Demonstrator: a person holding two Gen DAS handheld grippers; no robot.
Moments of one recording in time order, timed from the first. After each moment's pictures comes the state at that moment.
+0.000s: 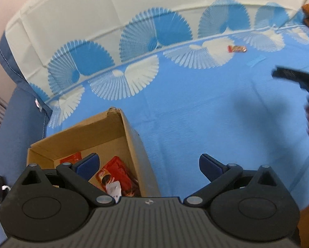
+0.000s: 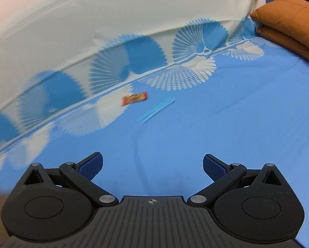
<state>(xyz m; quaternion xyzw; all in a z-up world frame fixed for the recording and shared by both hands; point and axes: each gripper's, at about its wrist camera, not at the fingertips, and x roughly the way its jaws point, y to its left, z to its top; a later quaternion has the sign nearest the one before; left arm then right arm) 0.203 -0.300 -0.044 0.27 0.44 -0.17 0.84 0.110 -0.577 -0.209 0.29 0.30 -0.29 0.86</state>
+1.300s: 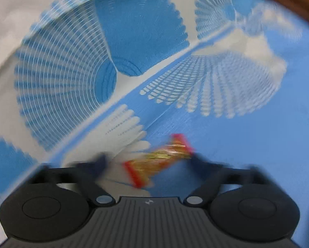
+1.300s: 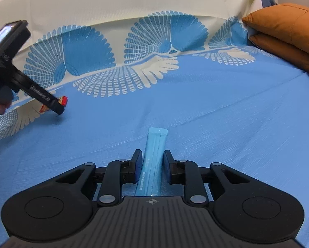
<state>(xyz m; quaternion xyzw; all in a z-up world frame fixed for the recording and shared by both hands) 0.398 -0.708 -0.226 0.31 0.40 -0.38 0.77 0.094 -0.709 -0.338 0.21 0.26 -0.31 0.89</state>
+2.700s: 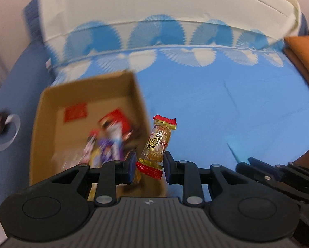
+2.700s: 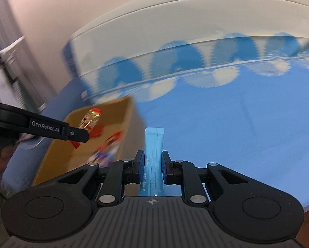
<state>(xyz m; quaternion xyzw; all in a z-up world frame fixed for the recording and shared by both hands) 0.071 -0.144 0.022 0.14 0.46 -0.21 0.85 -0.056 -0.310 -0.070 0.25 0.31 -0.03 0.92</state>
